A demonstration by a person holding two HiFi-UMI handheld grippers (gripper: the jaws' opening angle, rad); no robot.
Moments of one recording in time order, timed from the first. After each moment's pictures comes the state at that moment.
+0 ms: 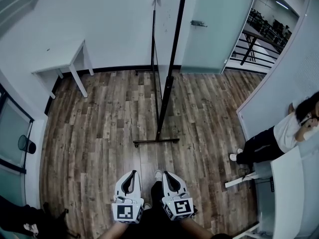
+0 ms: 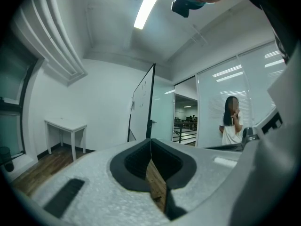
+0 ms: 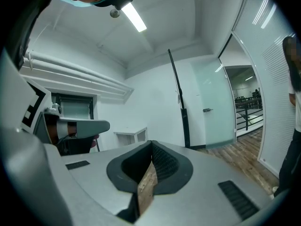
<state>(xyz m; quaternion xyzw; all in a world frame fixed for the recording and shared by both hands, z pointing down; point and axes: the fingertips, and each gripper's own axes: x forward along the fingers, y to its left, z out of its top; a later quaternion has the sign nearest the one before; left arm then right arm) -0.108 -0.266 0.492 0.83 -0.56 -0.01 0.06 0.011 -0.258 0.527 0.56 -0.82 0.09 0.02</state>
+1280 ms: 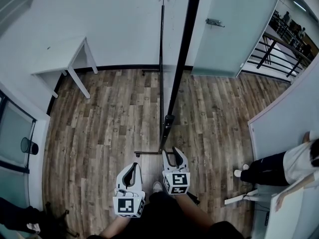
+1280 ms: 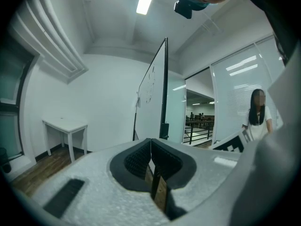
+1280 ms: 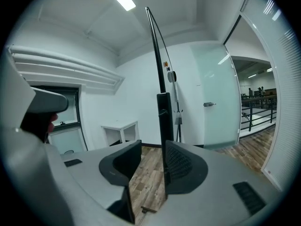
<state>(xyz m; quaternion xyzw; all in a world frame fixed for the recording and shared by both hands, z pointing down) -0.048 -0.537 0.486 0.80 -0.60 0.01 0.08 0.083 -0.611 0.569 0.56 -0.81 0.11 0.08</state>
